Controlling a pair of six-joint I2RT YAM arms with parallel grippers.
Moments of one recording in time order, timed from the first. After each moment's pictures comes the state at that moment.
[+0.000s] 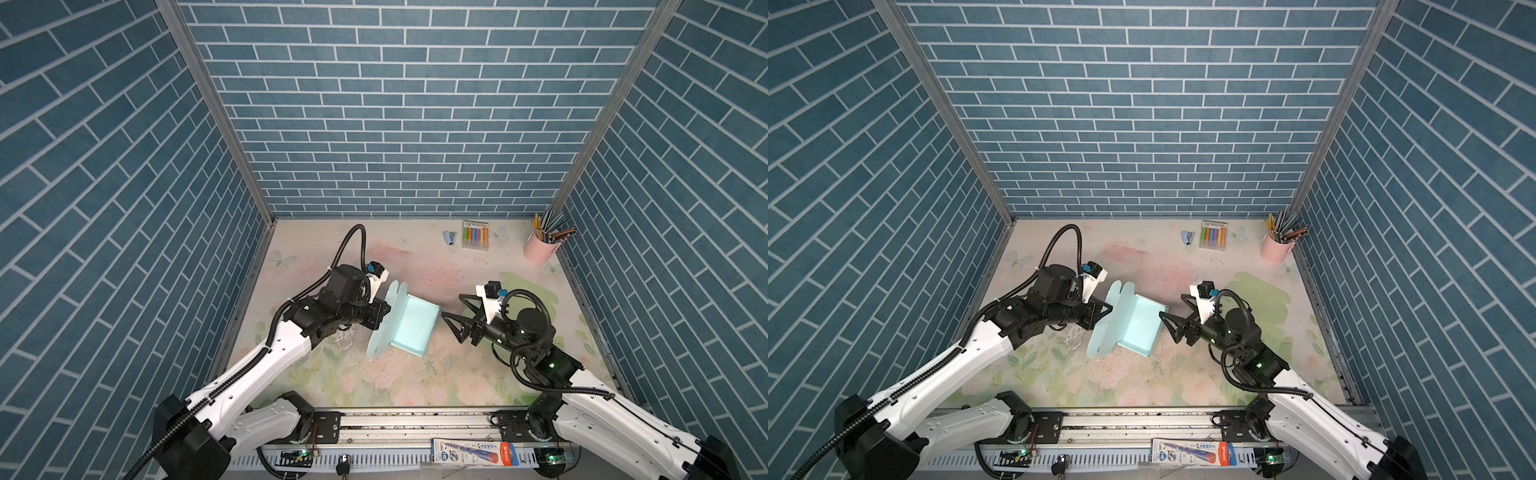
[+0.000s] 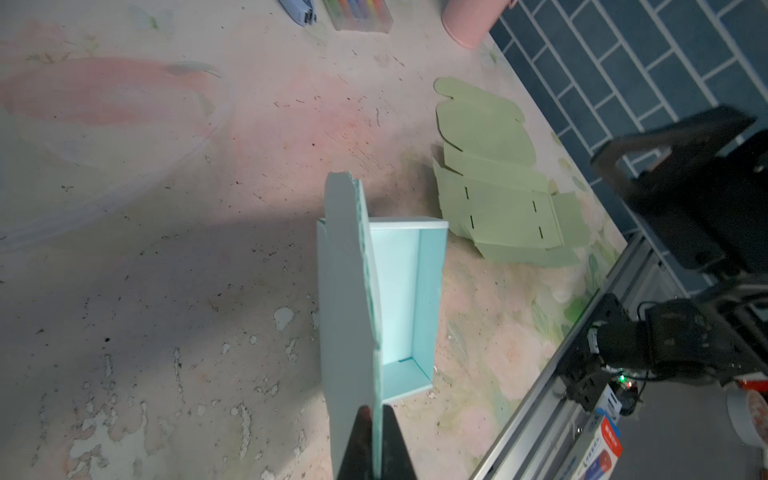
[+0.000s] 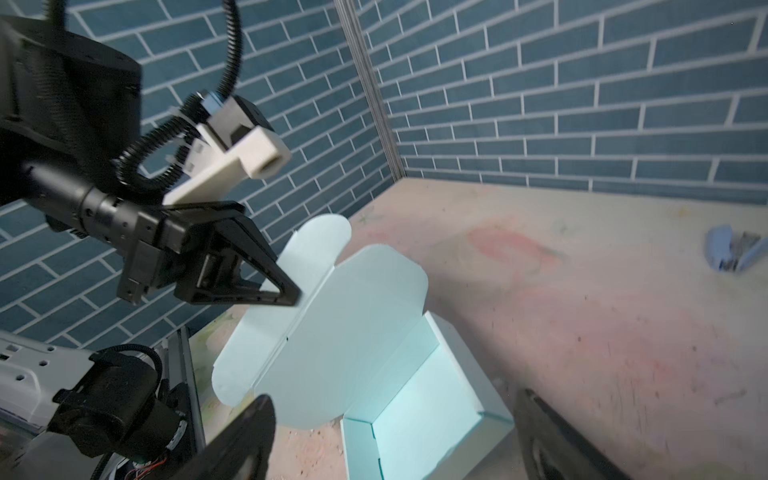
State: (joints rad) left arm -0.64 1.10 0.97 -0.63 0.32 -0.22; right arm 0.73 0.72 0.38 0.28 -0.26 0.25
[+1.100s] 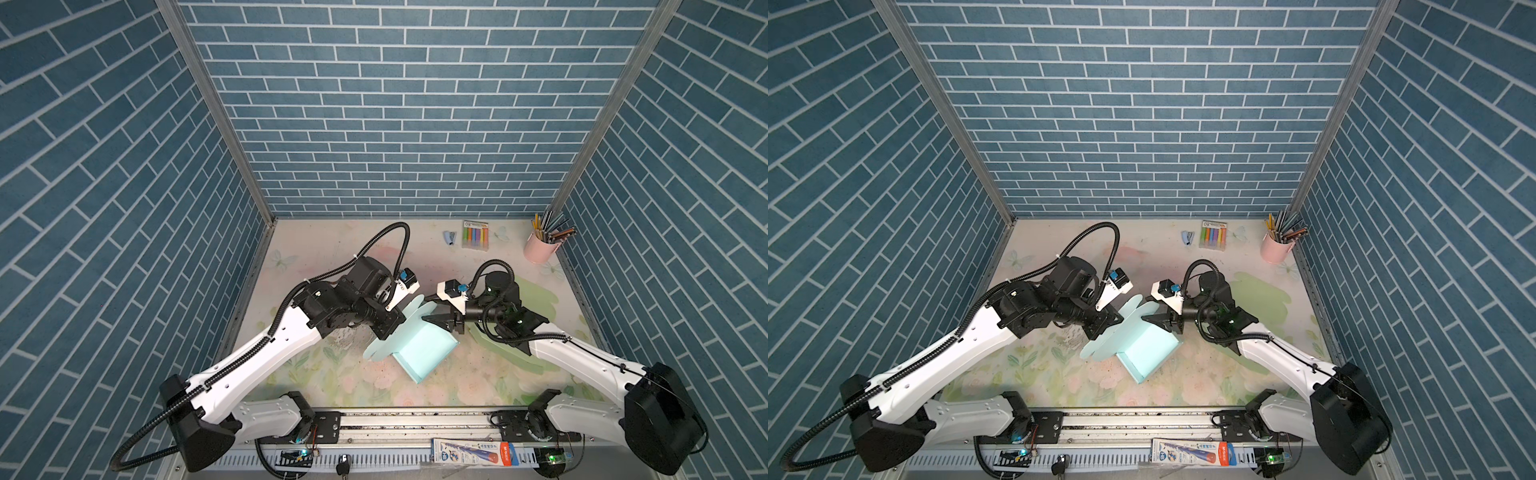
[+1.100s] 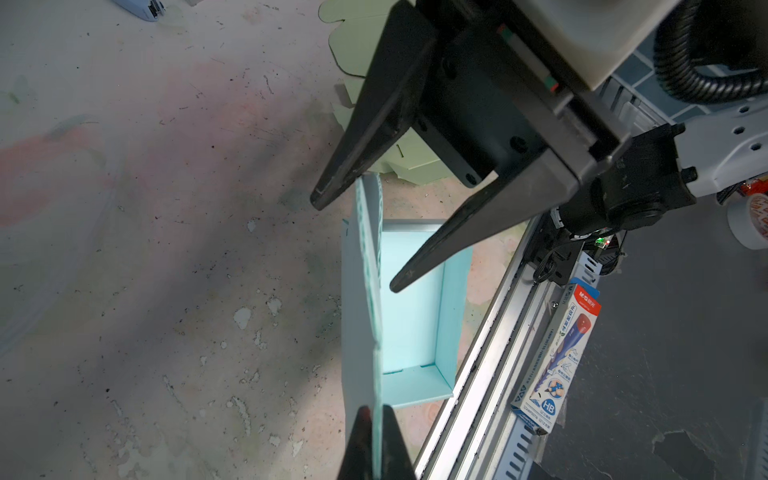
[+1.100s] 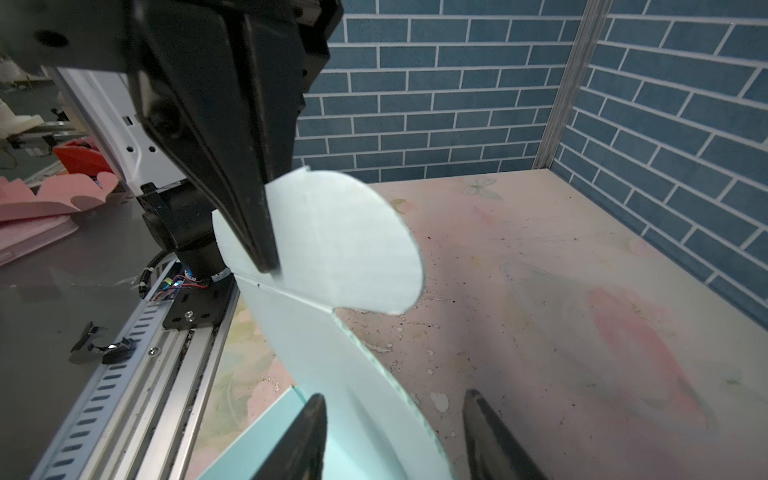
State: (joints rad) left arm -0.82 1.21 1.25 -0.94 0.28 0.00; right arm 0.65 1.19 0.64 0.21 -0.81 -0.29
